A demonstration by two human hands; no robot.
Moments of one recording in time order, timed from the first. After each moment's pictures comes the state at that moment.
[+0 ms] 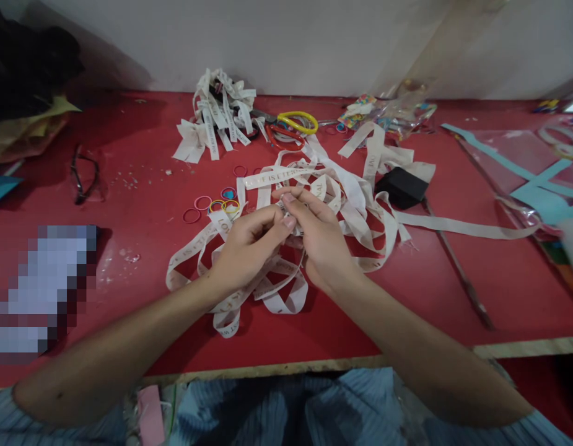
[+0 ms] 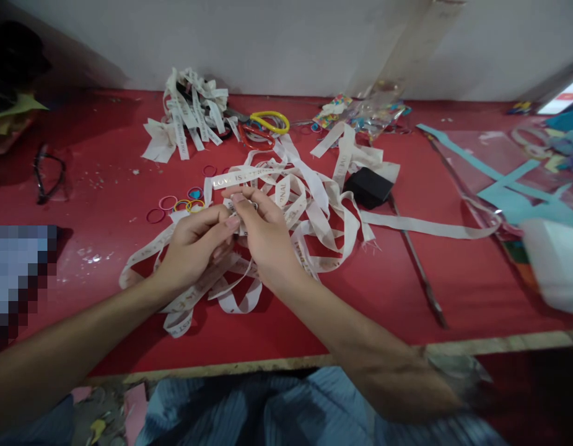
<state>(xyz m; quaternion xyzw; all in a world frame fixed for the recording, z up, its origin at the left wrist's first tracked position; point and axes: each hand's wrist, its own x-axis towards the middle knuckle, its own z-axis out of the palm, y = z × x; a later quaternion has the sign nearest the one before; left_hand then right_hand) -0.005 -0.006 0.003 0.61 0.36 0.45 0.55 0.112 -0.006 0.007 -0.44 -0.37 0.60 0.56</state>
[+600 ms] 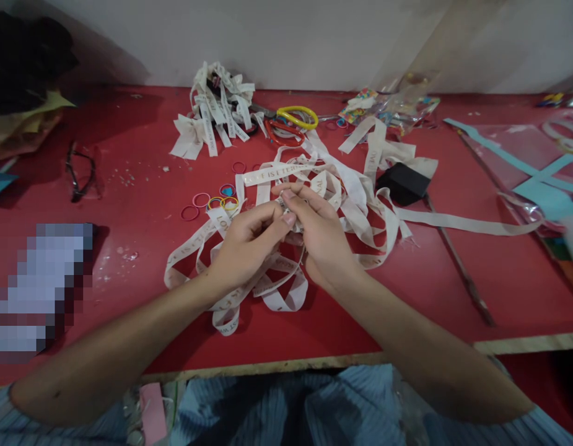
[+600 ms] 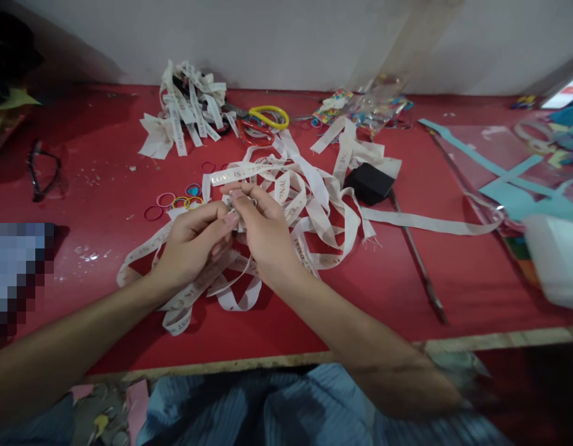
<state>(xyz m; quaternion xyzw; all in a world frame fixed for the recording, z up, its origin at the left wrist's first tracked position) -0.004 -0.006 0.001 0.60 0.36 0.45 0.56 0.112 -0.006 0.010 -0.45 -0.36 0.61 0.54</state>
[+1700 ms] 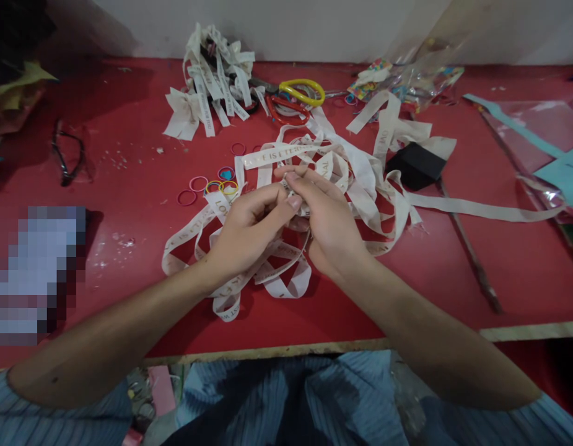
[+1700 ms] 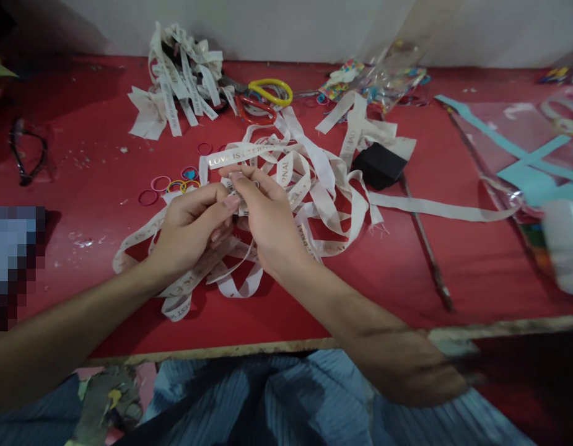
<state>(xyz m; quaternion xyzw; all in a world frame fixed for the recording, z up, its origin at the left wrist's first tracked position) -0.002 -0.006 0.004 0.61 0.36 0.45 0.55 0.112 -0.007 0.009 -0.47 -0.36 0.61 0.53</state>
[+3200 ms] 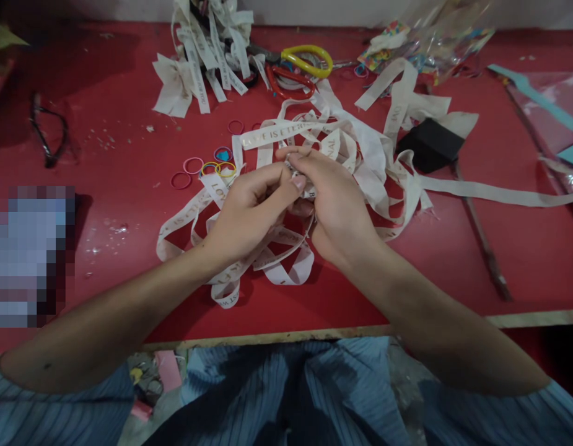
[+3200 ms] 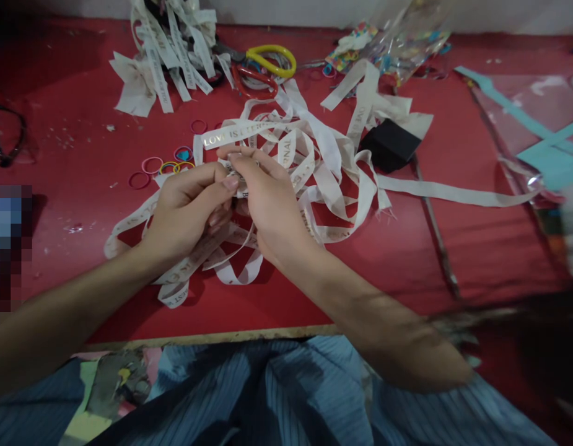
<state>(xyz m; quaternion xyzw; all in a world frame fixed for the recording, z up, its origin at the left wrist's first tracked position) 0.003 -0.009 0.005 0.56 0.37 0.45 0.59 0.111 -0.006 0.008 -0.46 -0.34 0.61 0.54</state>
